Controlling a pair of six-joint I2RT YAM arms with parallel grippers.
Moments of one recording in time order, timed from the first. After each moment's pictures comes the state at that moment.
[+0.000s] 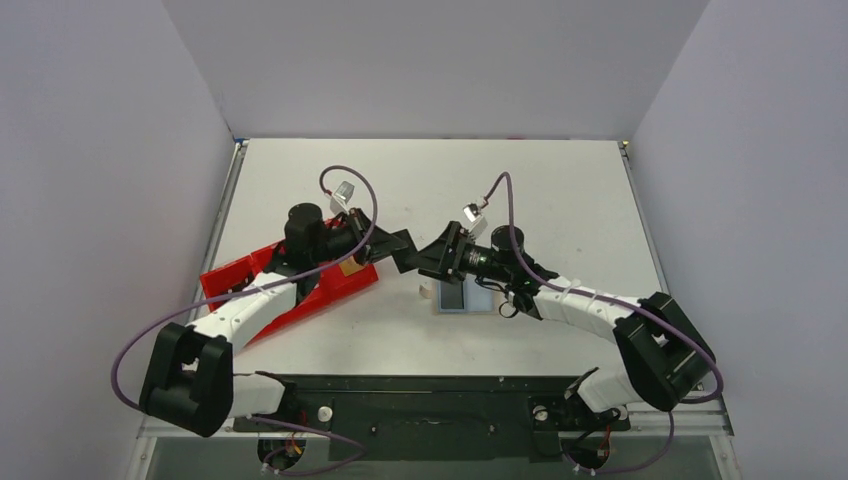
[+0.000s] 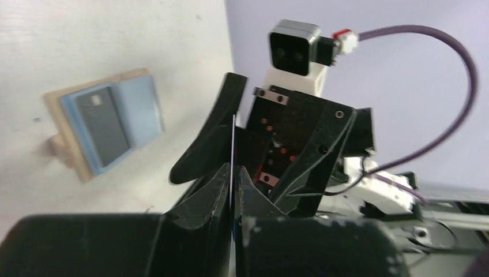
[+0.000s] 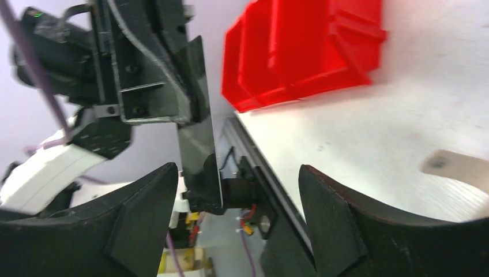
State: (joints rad) left arm -0.35 1.32 0.69 0.44 0.78 -1.24; right arm 0.64 1.43 0.65 0.64 -0.55 1.16
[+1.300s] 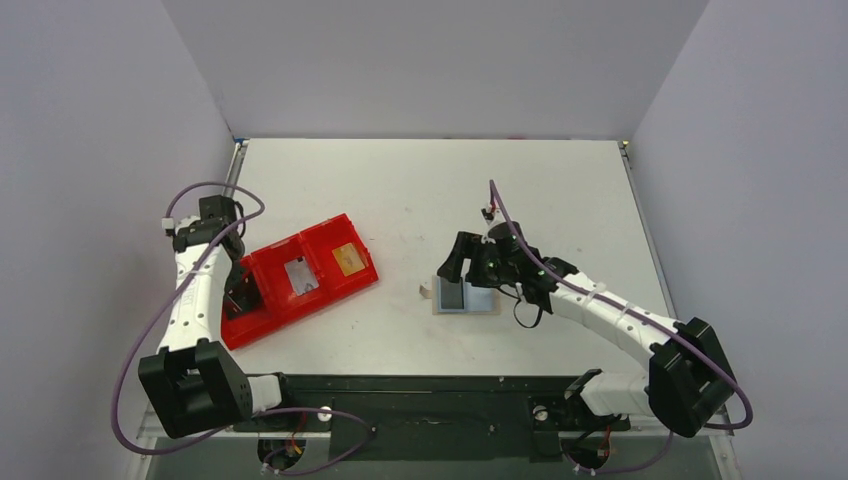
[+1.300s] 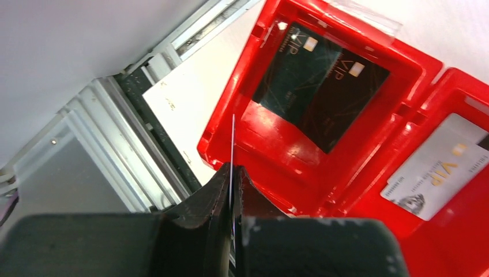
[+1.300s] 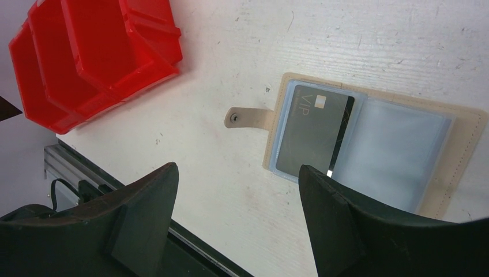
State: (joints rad) left arm 0.22 1.27 1.08 -1.06 -0.56 -0.59; right arm 0.65 1.27 0.79 -0.19 -0.12 0.71
